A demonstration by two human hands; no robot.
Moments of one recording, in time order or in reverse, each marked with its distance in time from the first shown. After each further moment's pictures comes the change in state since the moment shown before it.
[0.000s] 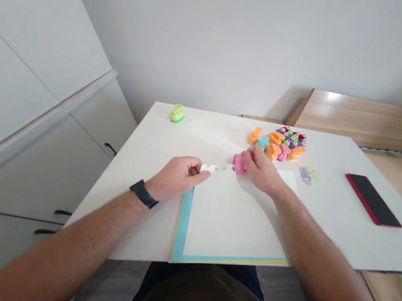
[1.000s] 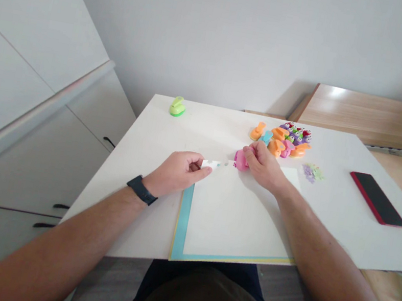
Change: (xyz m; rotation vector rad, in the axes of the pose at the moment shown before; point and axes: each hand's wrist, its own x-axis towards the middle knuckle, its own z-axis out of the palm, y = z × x) left_hand 0.000 0.002 0.000 -0.034 -0.007 -0.019; right_hand 0.001 -0.001 0.002 -0.025 0.010 0.026
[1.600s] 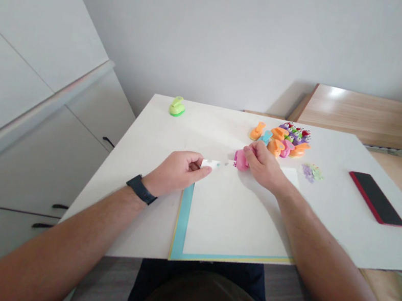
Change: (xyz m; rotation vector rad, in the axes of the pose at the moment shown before) left_hand 0.000 0.001 0.000 -0.006 -0.001 -0.008; right_hand 0.000 0.001 -0.001 0.002 -0.001 -0.008
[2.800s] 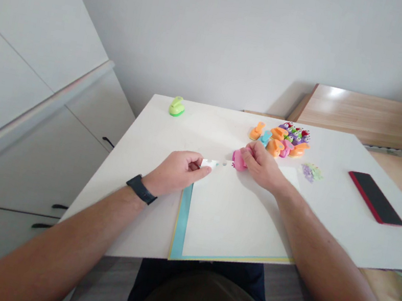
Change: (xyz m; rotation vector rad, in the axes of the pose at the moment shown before) left_hand 0.001 0.000 0.001 -0.003 0.004 0.008; right_hand 0.000 0.002 0.001 0.007 -0.030 -0.053
